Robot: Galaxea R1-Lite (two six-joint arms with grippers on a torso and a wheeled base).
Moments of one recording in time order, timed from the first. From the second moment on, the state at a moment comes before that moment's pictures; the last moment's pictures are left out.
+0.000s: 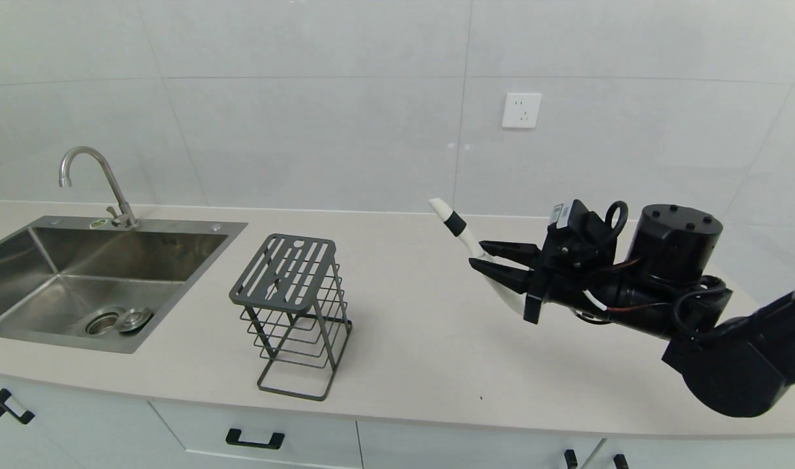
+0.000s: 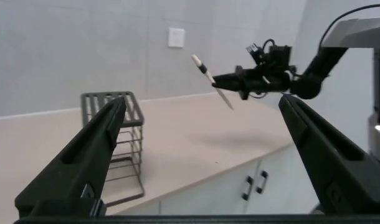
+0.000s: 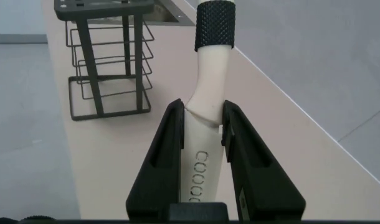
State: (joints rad) left arm -0.01 0.17 -0.22 -0.32 -0.63 -0.34; right arm 0.44 1.93 -0.64 -1.21 0.59 -0.32
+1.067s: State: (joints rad) left arm -0.45 1.15 -0.47 -0.78 -0.58 -0.34; right arm 0.62 2.05 -0.68 -1.55 0.59 -0.02
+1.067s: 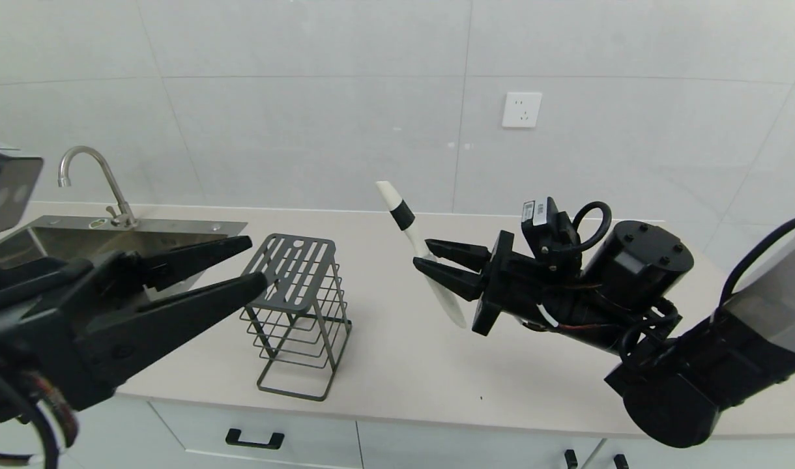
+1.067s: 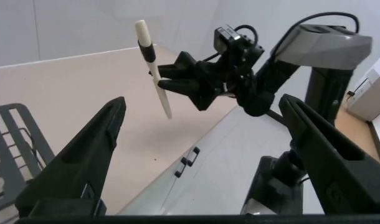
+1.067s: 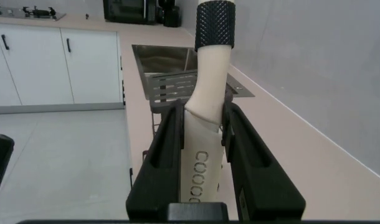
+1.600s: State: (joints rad) left arm -0.58 1.52 -0.49 -1.22 -0.44 -0.28; right arm 0.64 2.03 -0.68 -1.57 0.57 0.05
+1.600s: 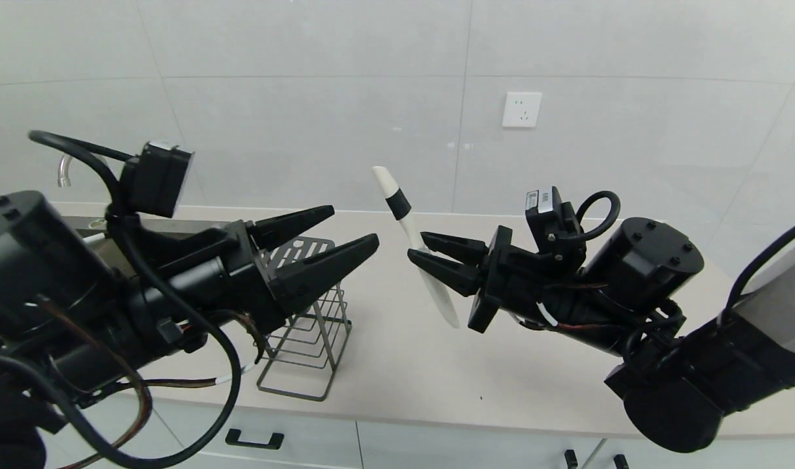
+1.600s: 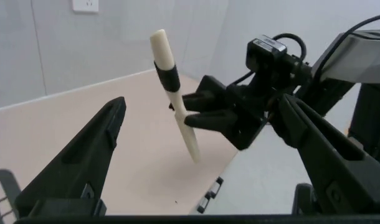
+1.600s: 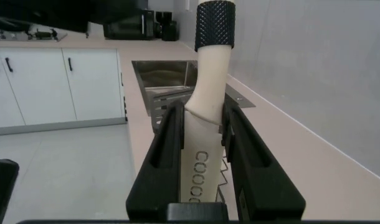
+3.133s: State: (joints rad) left arm -0.66 1.85 -0.72 -1.57 -0.42 -0.39; right arm 0.70 1.95 -0.67 -1.57 0.54 0.06
